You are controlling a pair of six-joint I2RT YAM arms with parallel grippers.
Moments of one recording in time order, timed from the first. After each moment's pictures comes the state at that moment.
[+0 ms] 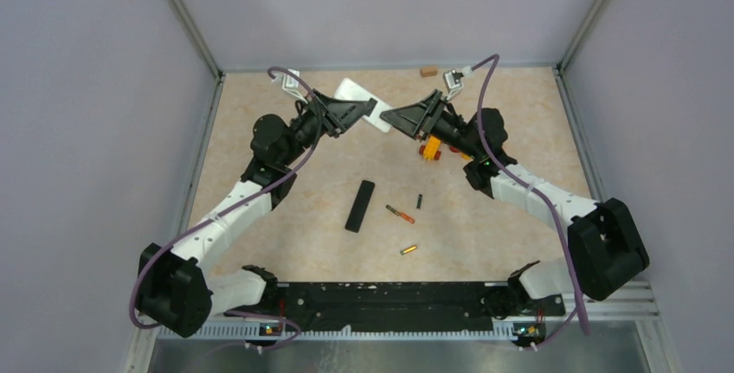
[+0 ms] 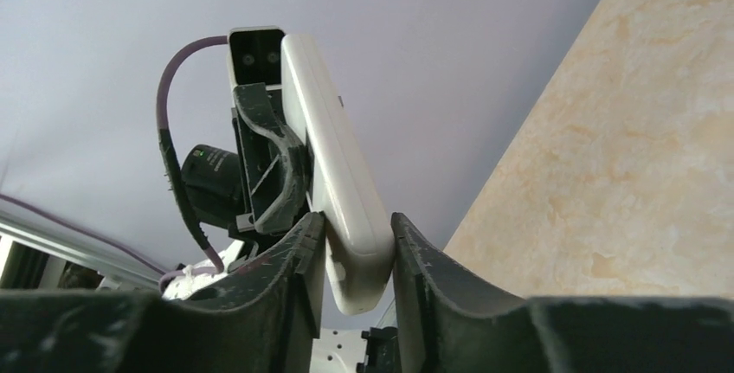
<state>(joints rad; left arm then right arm) -0.45 1.18 0.85 0.60 0.39 -1.08 0.54 1.38 0.86 0.77 -0.50 1.22</state>
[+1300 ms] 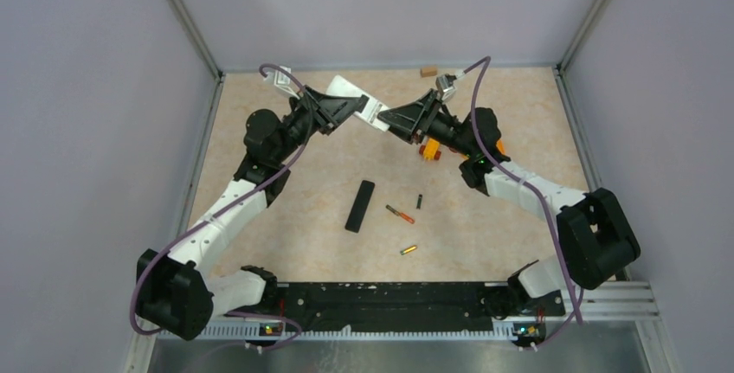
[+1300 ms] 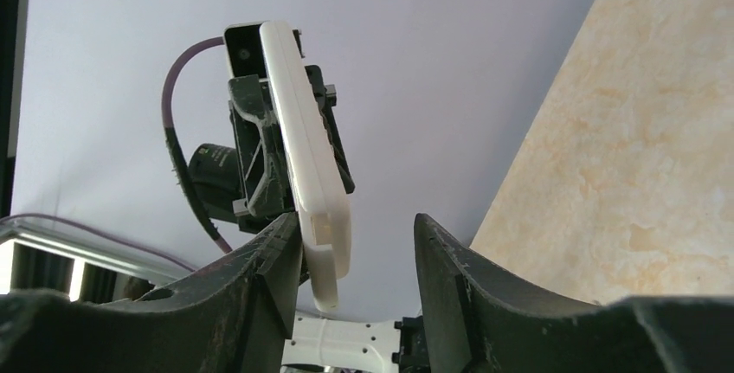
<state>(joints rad) -0.39 1.17 0.87 0.51 0.42 -1.15 0.53 1.45 0.85 0.85 -0.54 1.35</state>
